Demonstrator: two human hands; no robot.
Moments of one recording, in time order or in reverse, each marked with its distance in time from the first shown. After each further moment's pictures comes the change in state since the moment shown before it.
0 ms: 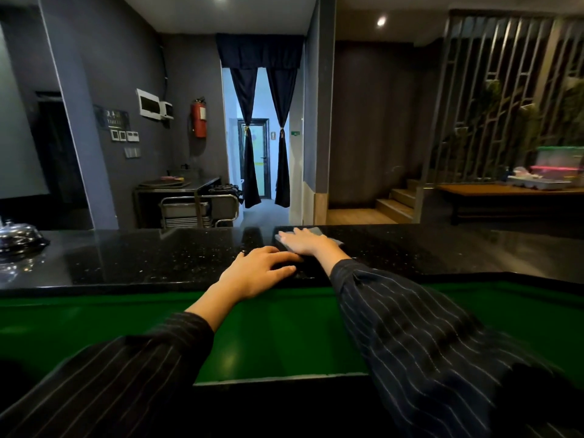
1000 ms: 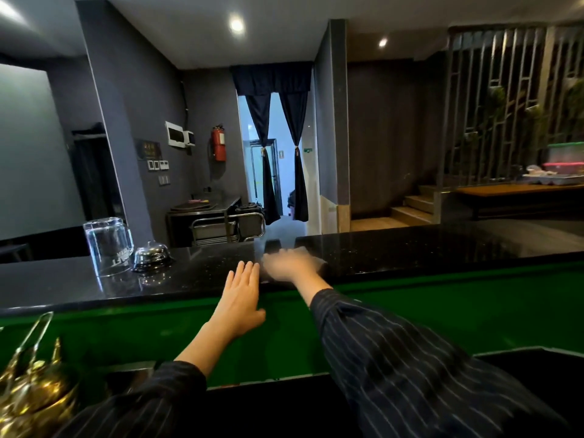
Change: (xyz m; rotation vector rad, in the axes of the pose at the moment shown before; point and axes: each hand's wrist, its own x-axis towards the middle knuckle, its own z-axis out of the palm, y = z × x) left_hand -0.183 -0.199 -0.066 0.340 0.125 -0.201; right_hand -0.033 -0.290 0.065 -0.104 0.125 -0.062
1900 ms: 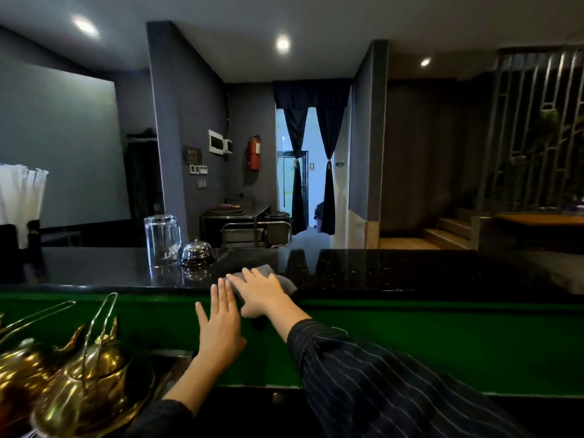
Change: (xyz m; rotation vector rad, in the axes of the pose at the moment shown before) left_hand -0.066 -0.065 0.013 0.021 -0.011 -0.400; right_hand -0.033 -0.122 0.020 -0.116 0.070 -0.405
